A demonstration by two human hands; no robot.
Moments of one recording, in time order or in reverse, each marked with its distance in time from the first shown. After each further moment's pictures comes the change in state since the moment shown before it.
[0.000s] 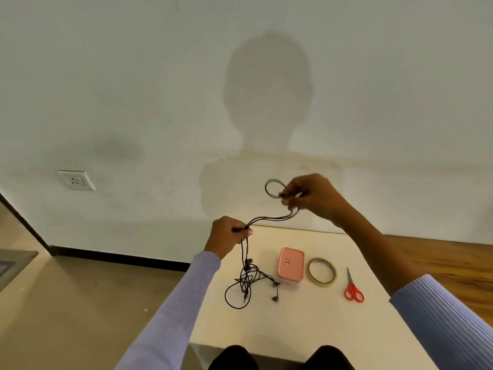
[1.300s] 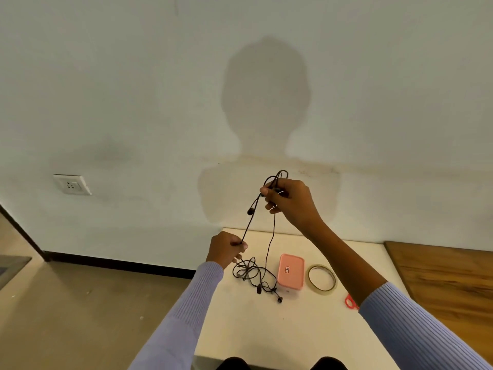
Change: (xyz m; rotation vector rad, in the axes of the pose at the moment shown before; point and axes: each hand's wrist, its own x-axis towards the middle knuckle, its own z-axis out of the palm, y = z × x) left_hand 0.009 -0.029 0.018 -0.058 -0.024 -0.218; right_hand 0.014 -0.015 0.048 0.272 0.218 -0.029
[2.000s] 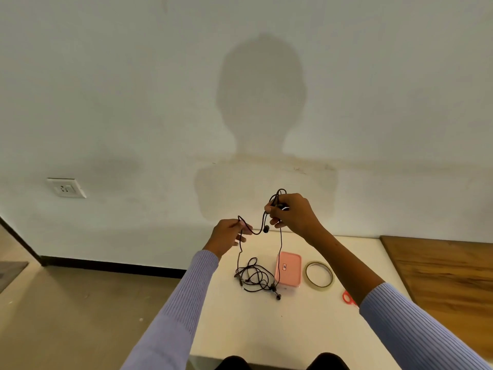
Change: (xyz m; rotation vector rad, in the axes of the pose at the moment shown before) left_hand 0.001 0.039 -0.009 -0.172 -0.129 -0.003; right_hand -0.007 0.033 -0.011 -0.123 -0.103 0.176
